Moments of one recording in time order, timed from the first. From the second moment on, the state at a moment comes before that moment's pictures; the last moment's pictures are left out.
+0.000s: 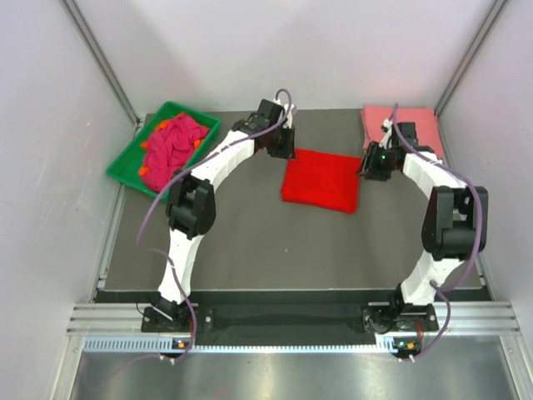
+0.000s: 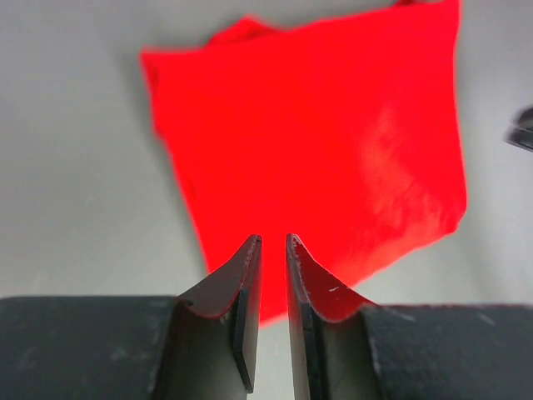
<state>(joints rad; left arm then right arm) -0.51 2.25 2.08 -0.64 0.27 -0.29 0.00 1.76 1.27 -0.46 -0.32 0.29</state>
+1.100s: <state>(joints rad) -0.33 2.43 2.06 -0.27 0.43 -0.43 -0.01 2.11 1.49 -0.28 -0.26 0.29</state>
